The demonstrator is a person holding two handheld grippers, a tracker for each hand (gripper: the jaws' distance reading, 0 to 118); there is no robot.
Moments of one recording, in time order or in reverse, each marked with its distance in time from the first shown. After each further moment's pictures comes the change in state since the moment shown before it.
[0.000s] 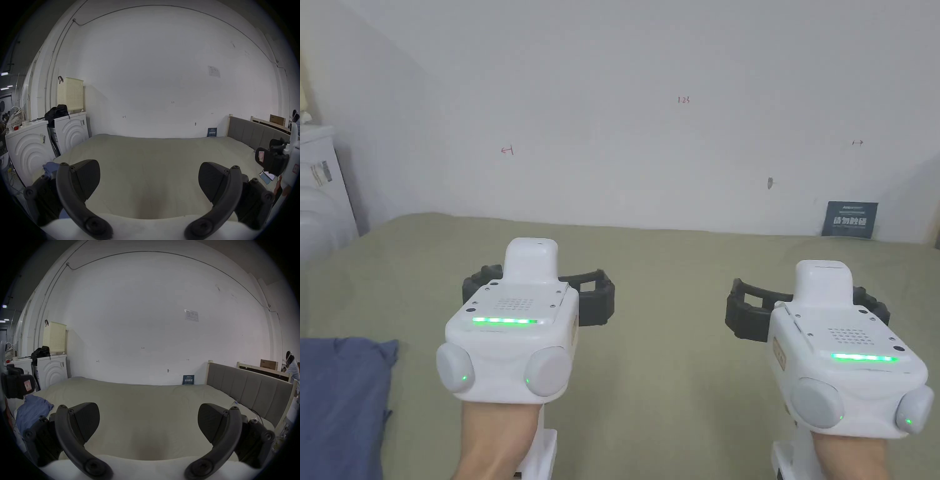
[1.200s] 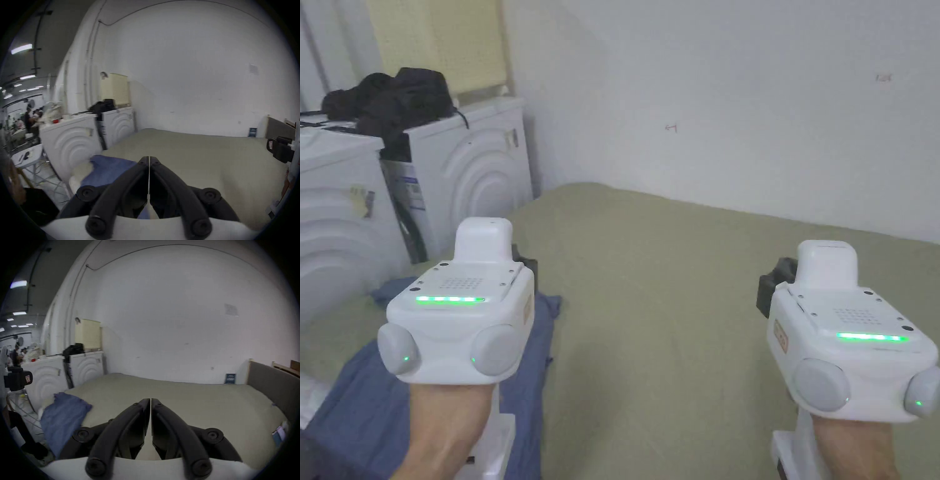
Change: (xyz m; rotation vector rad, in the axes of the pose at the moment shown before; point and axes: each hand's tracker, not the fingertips) left arm -0.207 -0.010 0.073 -0.039 0.455 0.046; right arm -0.188 0.004 -0.029 -0.050 0.403 -0.002
